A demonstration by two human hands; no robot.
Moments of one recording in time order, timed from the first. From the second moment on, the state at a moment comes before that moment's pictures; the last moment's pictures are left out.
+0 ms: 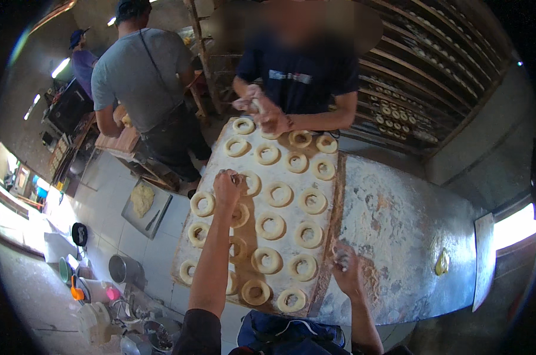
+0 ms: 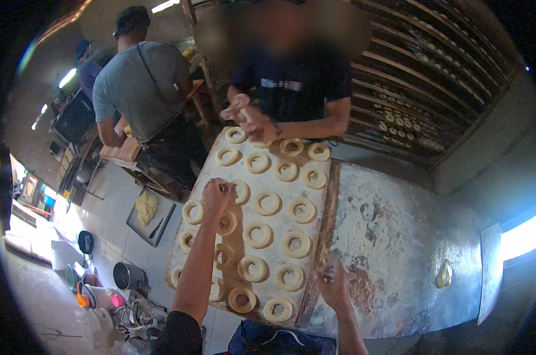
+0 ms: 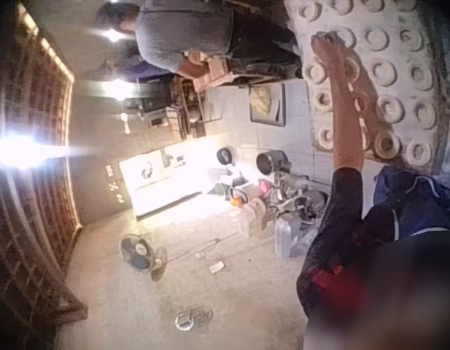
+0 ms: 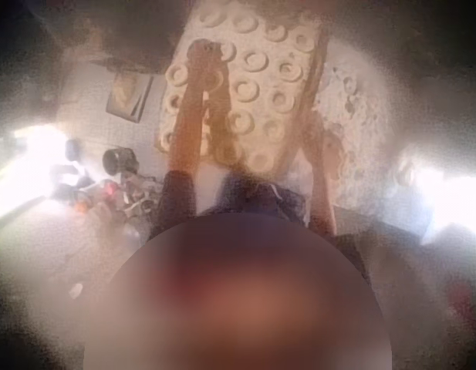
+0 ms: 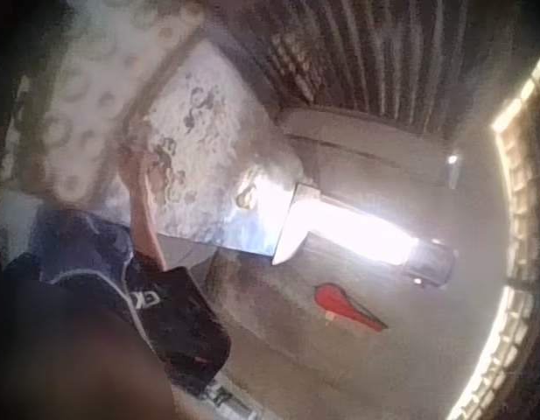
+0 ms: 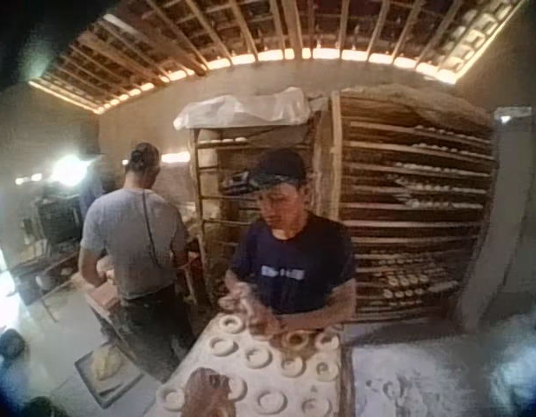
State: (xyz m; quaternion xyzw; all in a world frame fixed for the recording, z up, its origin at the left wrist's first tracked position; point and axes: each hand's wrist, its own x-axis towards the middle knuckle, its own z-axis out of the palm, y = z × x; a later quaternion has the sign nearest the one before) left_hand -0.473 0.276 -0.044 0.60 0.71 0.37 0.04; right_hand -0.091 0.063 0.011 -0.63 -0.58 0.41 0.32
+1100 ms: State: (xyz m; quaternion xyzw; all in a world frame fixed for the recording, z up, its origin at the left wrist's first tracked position) left_hand 0.115 0.071 0.153 0.95 0.29 -0.02 0.12; right_hand 0.257 -0.117 -0.063 -0.64 -0.46 0.40 0.47
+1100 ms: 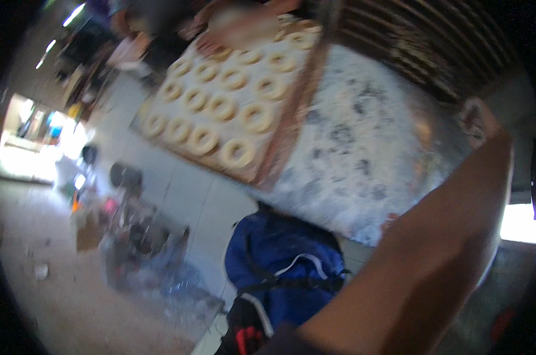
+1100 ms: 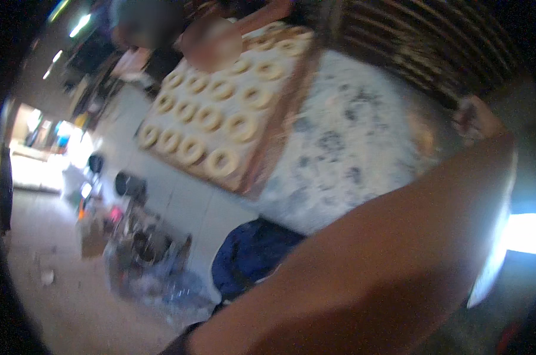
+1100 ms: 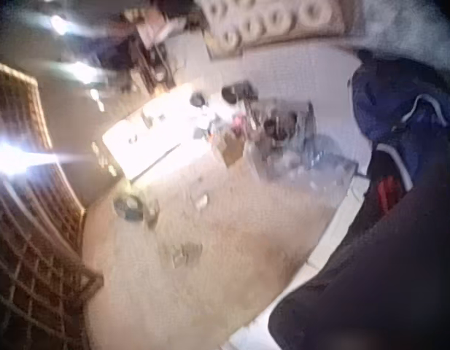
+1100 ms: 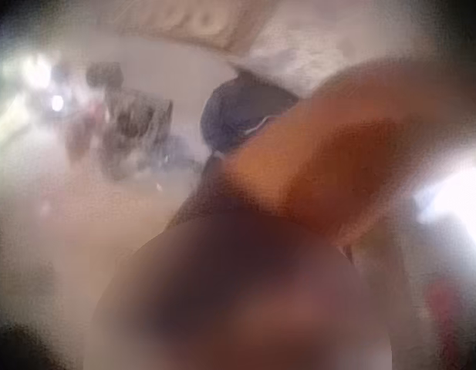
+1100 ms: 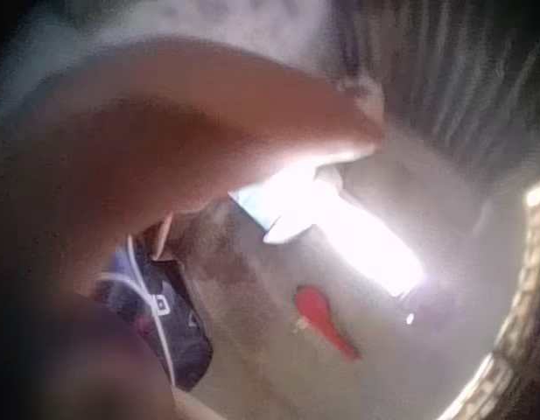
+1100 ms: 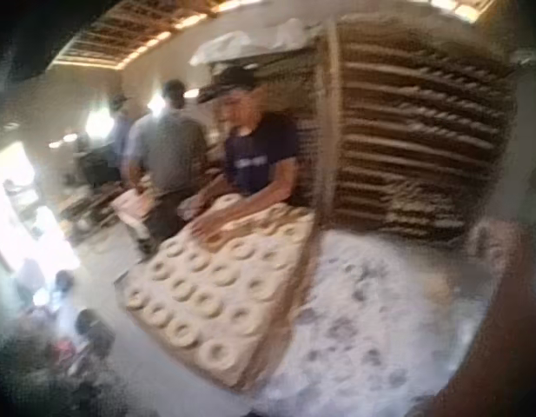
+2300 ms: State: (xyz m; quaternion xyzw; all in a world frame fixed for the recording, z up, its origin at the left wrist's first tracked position) left_hand -0.368 -0.131 -0.023 0.56 0.74 0.34 0.18; right_hand -0.025 -0.064 -0.018 -0.65 -0.59 0.41 0.24
